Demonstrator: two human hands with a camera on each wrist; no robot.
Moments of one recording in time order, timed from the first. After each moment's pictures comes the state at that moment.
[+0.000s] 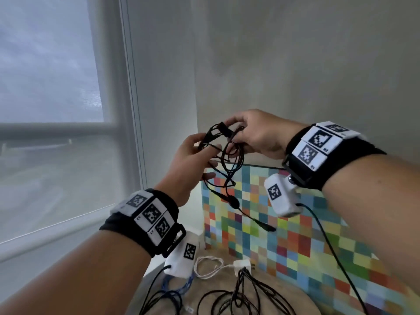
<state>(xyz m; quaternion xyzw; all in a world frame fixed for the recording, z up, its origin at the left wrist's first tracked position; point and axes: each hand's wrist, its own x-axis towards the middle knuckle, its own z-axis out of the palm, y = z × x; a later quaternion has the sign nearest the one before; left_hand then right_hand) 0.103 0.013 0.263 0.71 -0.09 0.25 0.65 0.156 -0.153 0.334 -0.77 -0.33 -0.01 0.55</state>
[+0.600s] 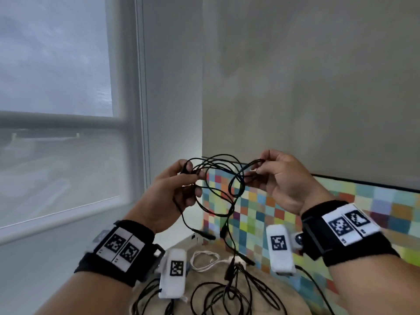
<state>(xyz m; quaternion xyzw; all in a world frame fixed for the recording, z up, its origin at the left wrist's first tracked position) 0.050 0.036 0.215 0.55 -0.15 0.14 0.81 0.131 -0.195 0.247 -0.55 -0.27 0.05 0.79</state>
